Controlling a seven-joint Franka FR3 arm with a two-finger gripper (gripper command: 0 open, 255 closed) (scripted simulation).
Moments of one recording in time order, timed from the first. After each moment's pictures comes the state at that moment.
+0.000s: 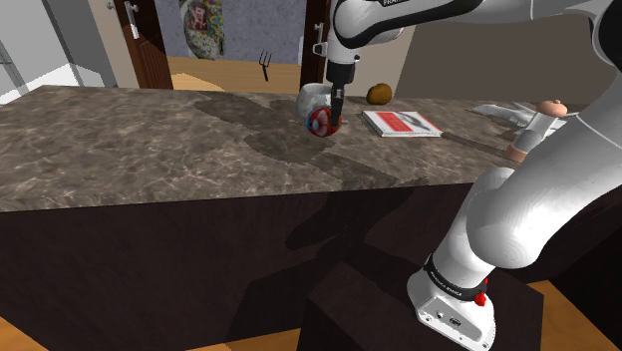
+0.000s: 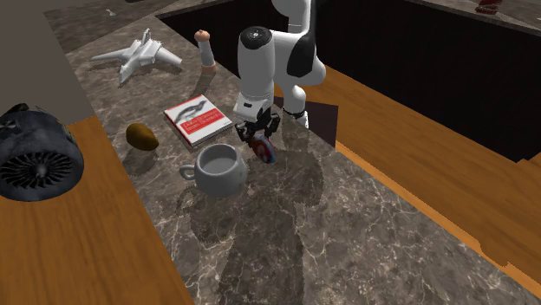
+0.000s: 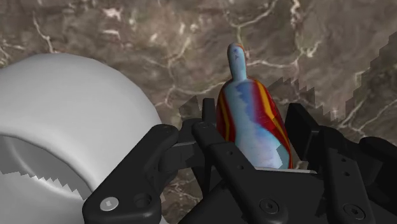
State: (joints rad) arm 0.16 -0.28 -0.23 -2.18 -0.10 1.89 -0.68
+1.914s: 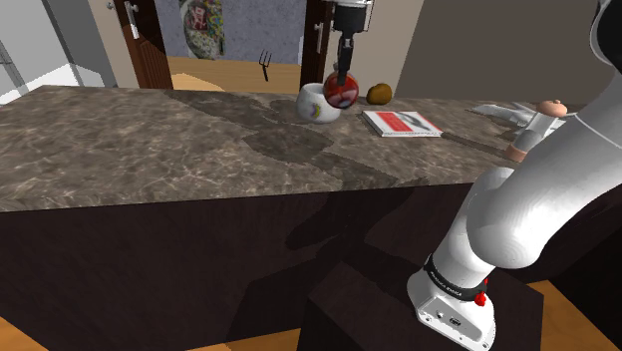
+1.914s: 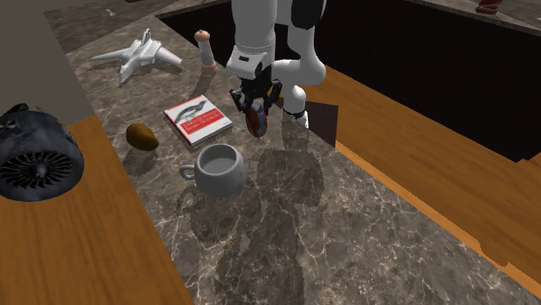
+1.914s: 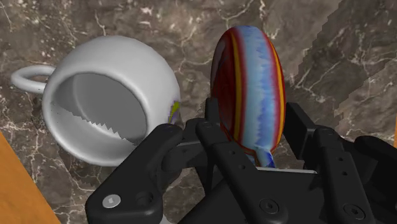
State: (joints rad) arm 0.16 -0.27 -0.22 -1.87 -0.09 1.58 -0.69
